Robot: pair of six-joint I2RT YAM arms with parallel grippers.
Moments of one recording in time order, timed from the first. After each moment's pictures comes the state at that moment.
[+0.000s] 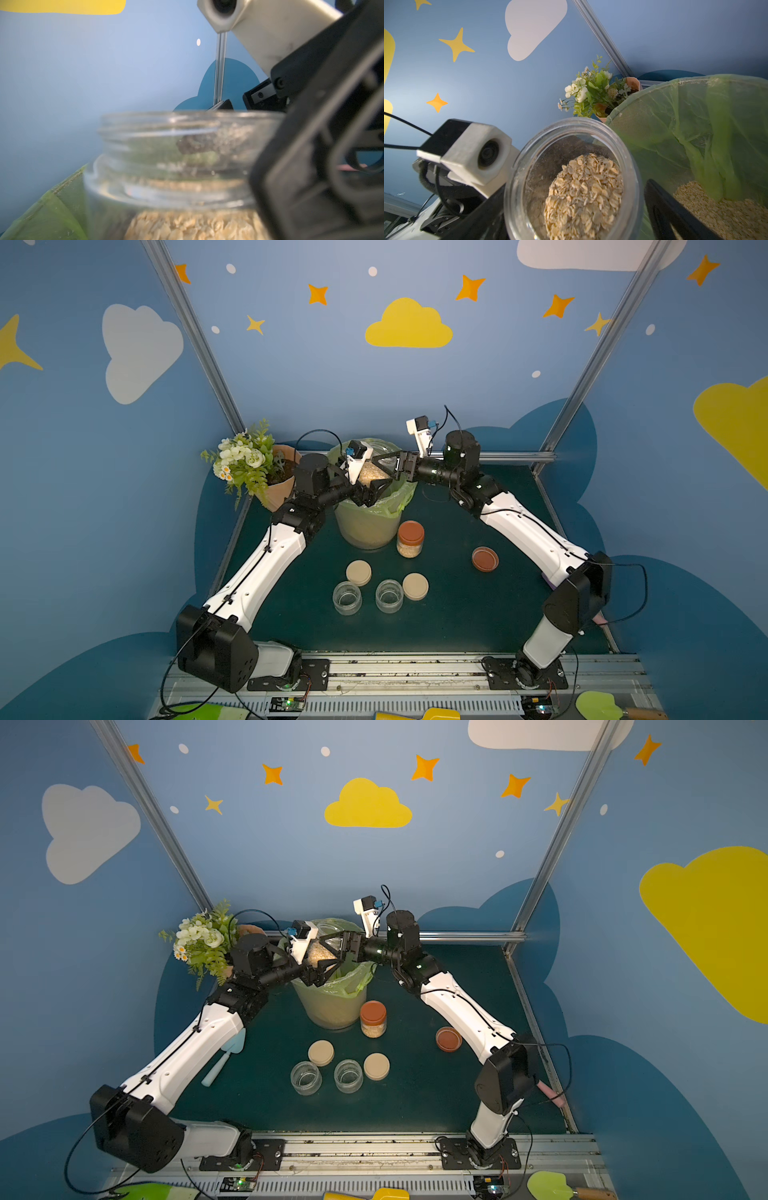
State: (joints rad) left arm -0.32 1.37 1.25 -0.04 0.49 0.12; right arm 0.66 1.74 1.70 -0.05 -0.60 0.65
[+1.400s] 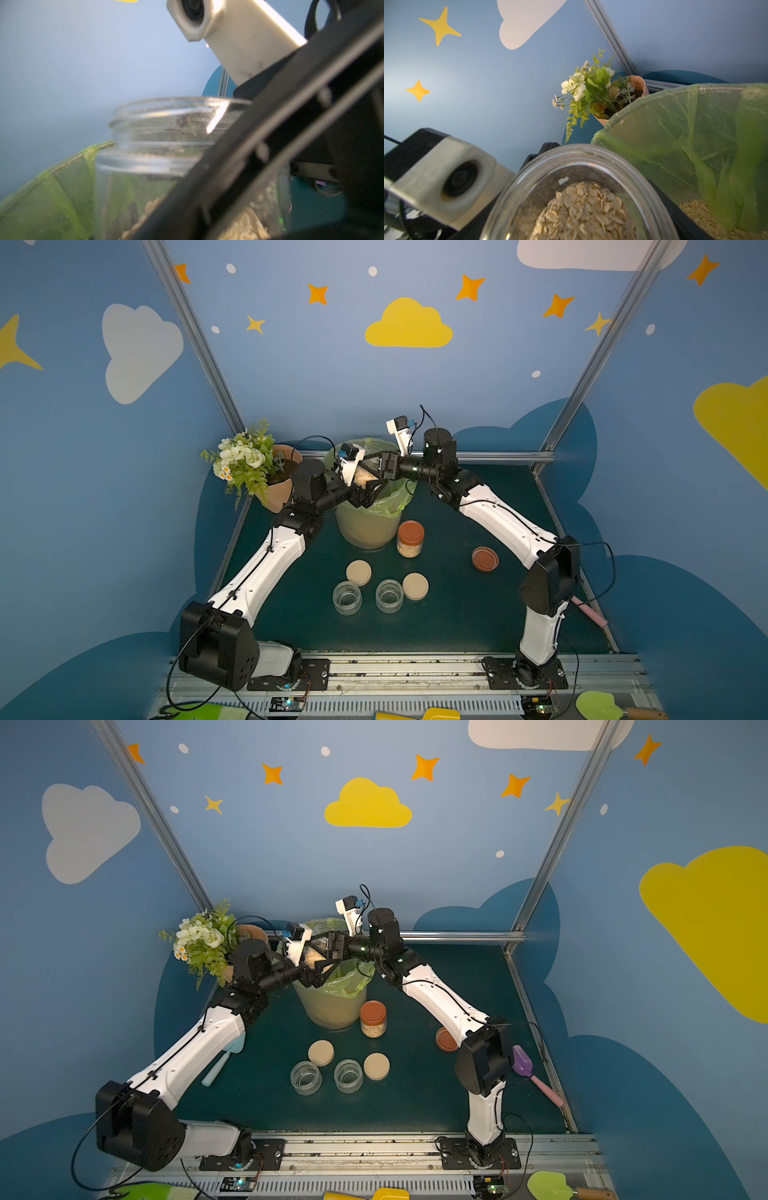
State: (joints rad) left arm -0.29 1.36 1.15 0.09 0.49 0.01; right arm 0.69 1.91 1.85 -0.05 -0.62 0.61
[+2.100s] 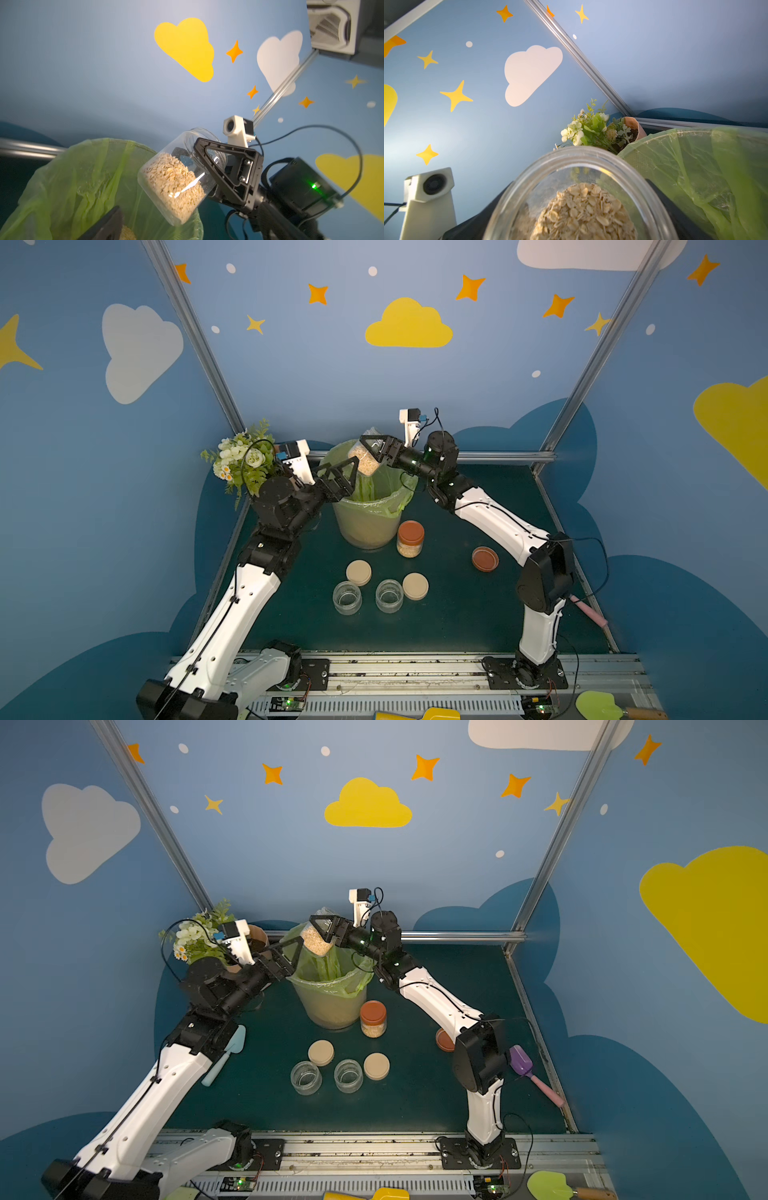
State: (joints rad) left arm -0.28 1.02 1.06 0.04 0.18 -0.76; right arm 0.70 1.92 1.76 0.30 -0.38 0.85
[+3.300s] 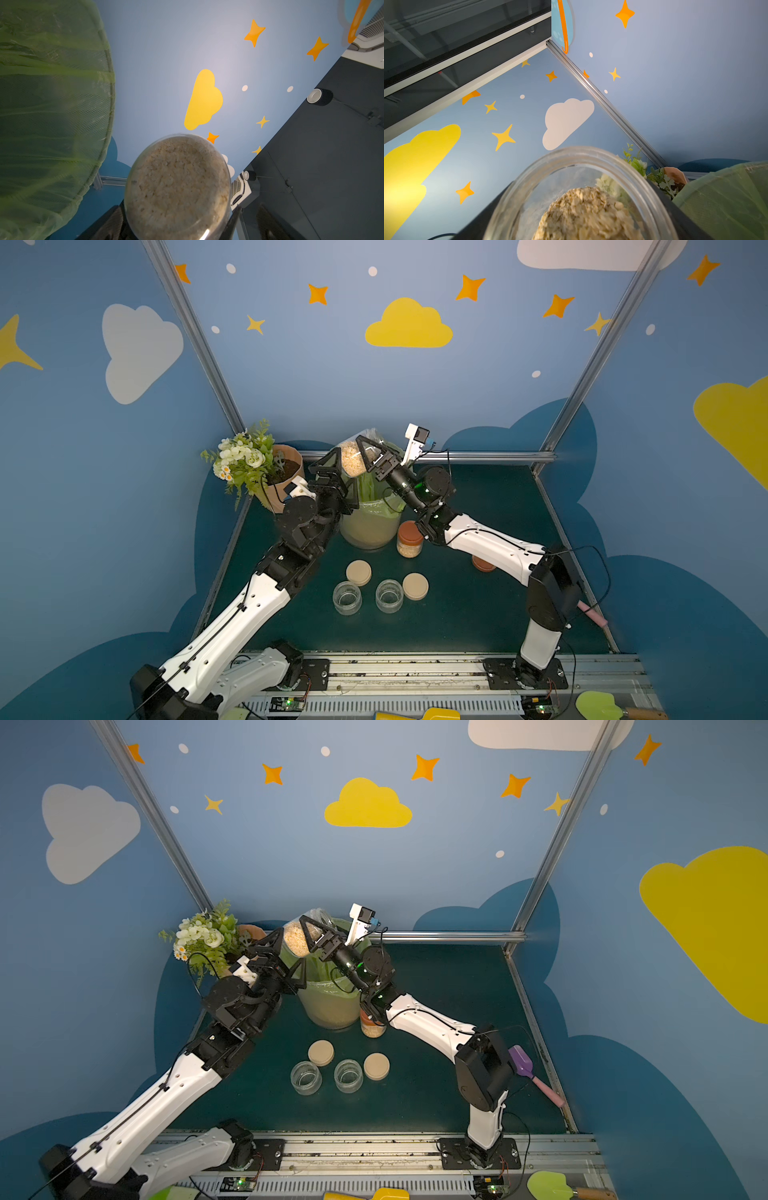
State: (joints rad) left arm -0.54 1.04 1.00 0.20 -0.30 -1.79; right arm 0.87 1.82 1.51 0.79 -0.04 0.87
